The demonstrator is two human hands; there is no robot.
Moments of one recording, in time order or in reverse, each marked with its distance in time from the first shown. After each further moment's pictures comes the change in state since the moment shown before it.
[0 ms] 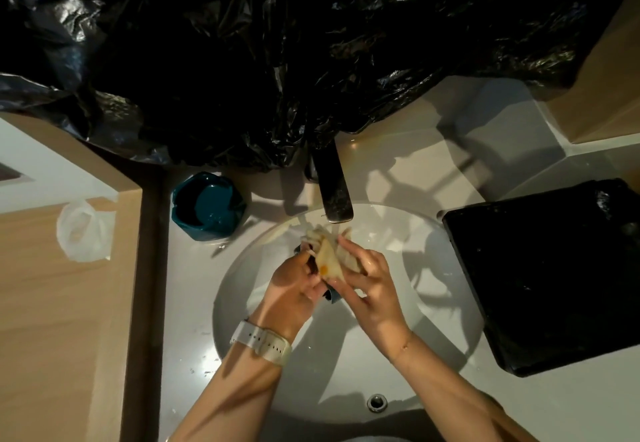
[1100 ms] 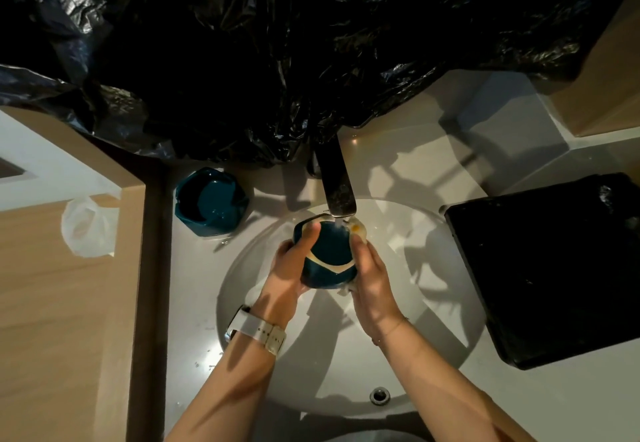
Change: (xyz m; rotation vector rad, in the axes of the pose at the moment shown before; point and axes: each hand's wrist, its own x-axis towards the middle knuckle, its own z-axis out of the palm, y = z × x) left_hand 0.007 0.009 -0.013 0.206 0.047 0.159; right_hand 0.021 -0.026 0.012 0.883 0.113 0.750
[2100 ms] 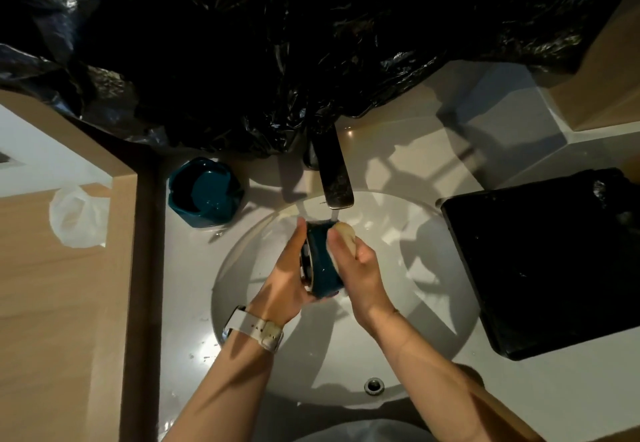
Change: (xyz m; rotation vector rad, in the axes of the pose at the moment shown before) left_hand -0.009 -0.015 -0.002 -0.078 -0.126 -0.176; right_hand -0.016 -0.014 0.011 -0.186 -0.071 -0.028
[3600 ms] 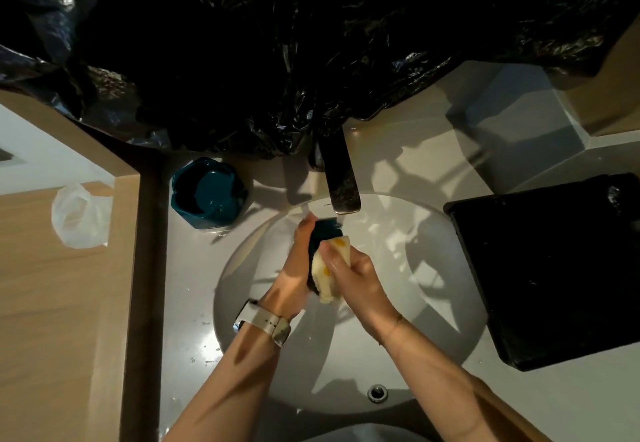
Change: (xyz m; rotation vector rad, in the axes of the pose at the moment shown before) left_hand 0.024 0.003 0.006 0.106 0.009 0.151; right_hand 0.005 0.003 -0.003 -0.147 -0.106 0.021
